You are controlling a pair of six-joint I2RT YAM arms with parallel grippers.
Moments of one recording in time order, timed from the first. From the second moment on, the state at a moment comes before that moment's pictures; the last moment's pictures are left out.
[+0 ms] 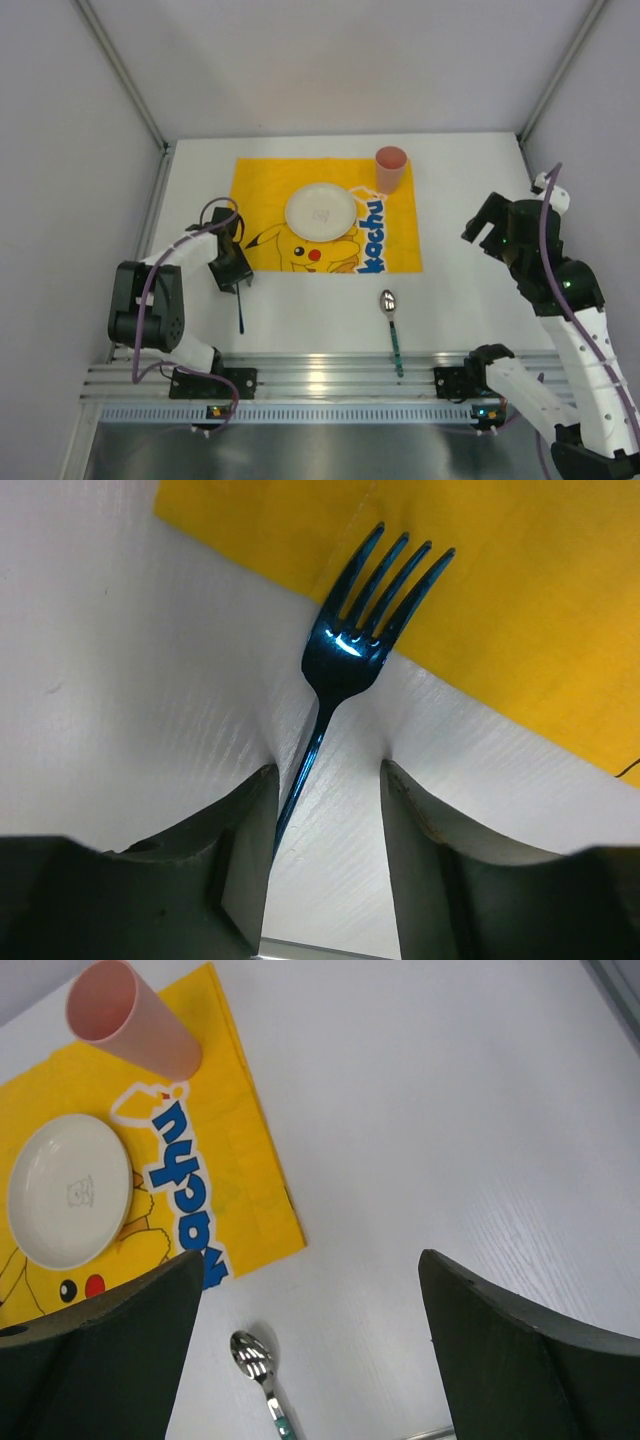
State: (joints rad) left arm -0.12 1.56 0.84 -0.68 -0.07 -0.63; right arm 0.26 0.81 1.13 -0.91 0.37 0.58
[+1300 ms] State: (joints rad) left arm -0.12 1.71 1.41 -0.68 -0.18 -0.23; right arm 0.26 0.65 0.99 -1.04 0.42 0.54
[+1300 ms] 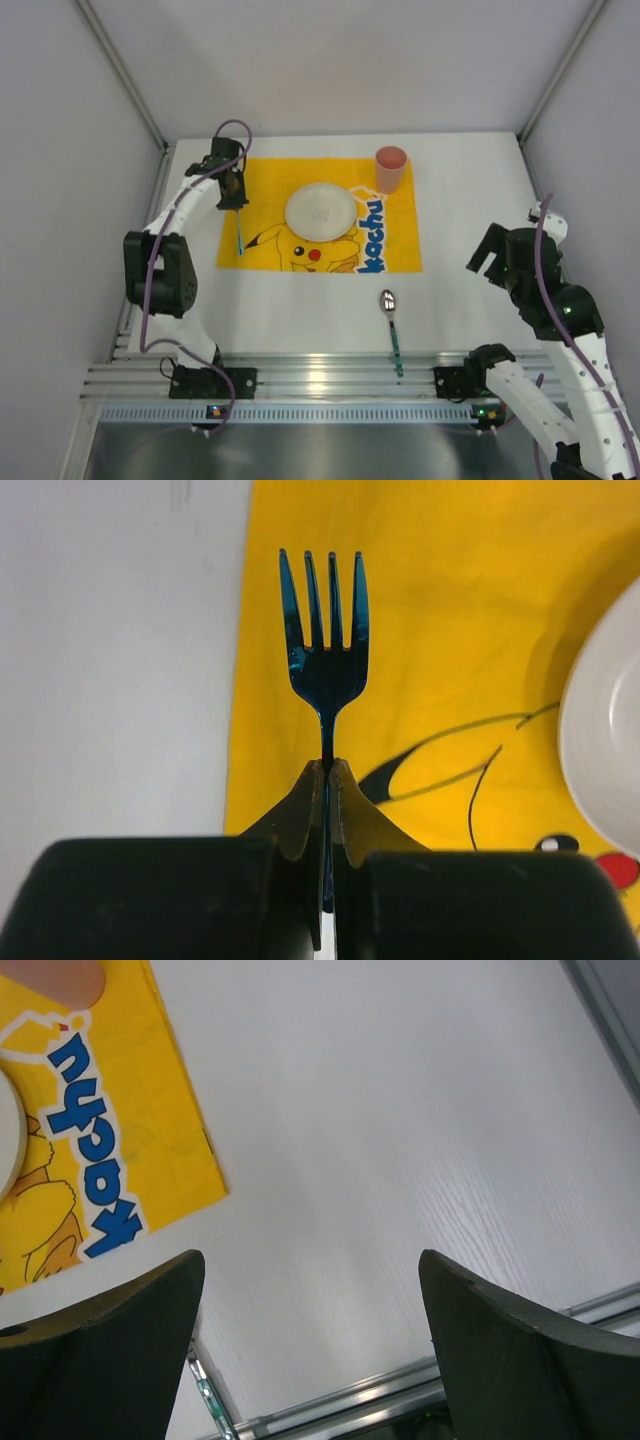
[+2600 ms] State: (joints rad) left arm -0.14 1.51 1.33 -0.46 -0.22 -0.29; right arm 0.35 0.86 0.84 -1.01 0.11 0.58
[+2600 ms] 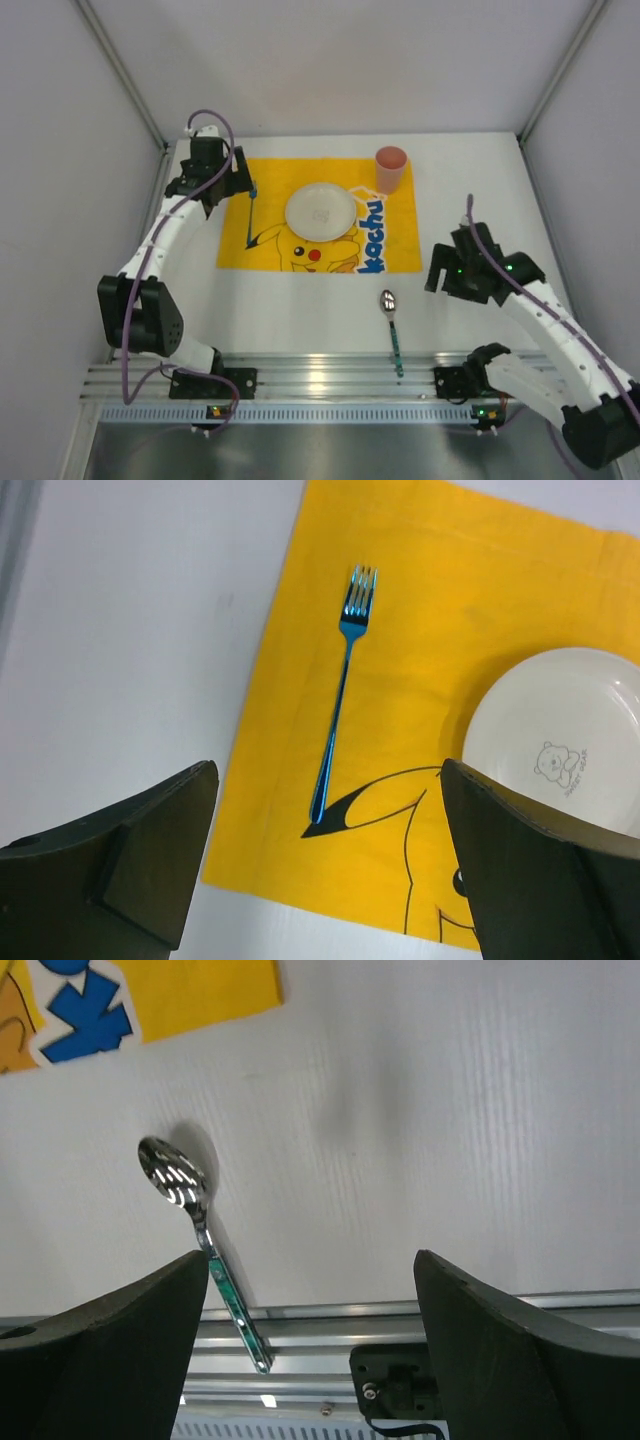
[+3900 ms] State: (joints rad) left arm -0.14 1.38 1.14 -0.63 -0.15 -0.29; right arm 0.92 1.47 0.77 -0.73 0.08 0.83
